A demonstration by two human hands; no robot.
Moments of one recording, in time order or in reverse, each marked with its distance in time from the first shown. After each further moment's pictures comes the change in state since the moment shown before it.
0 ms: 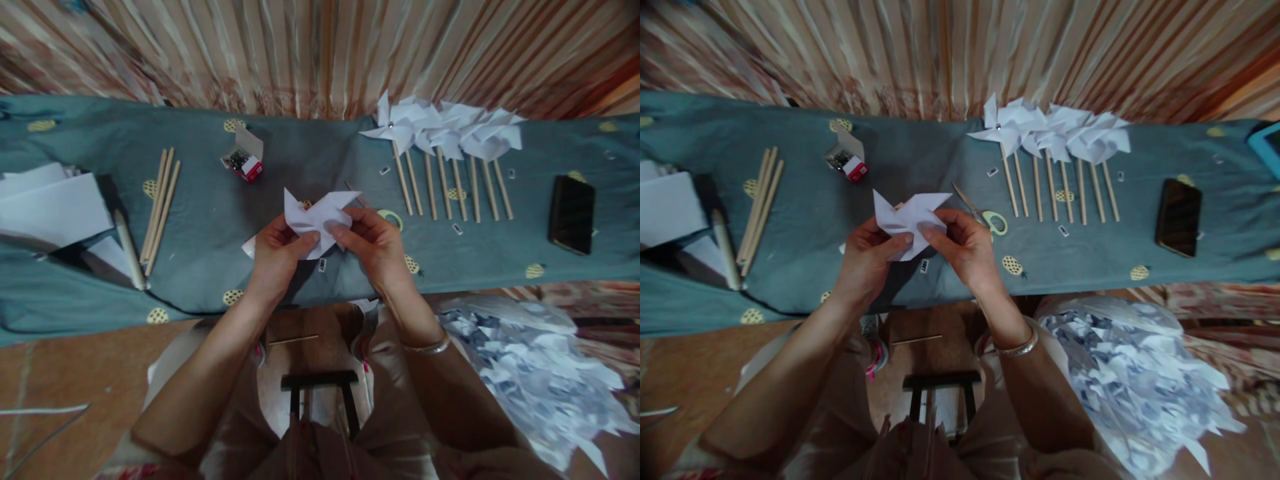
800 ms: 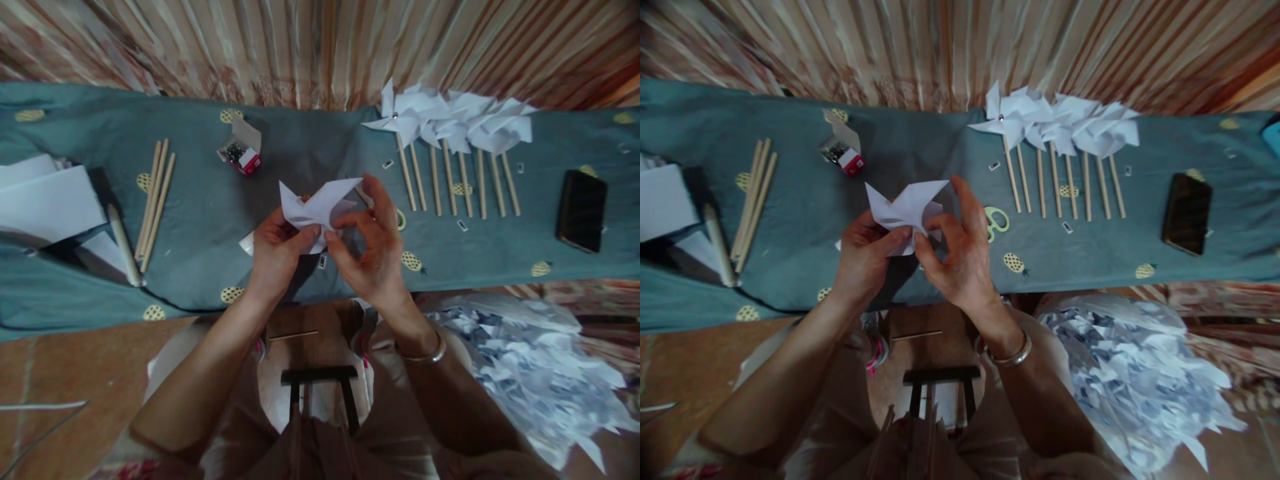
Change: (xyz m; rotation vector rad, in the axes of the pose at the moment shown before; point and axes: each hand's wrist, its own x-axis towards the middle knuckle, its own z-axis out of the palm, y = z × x) left_hand 0.001 -0.004 0.002 0.022 0.019 0.087; right_hand -0.015 -0.006 0.002 -0.956 0.090 -0.632
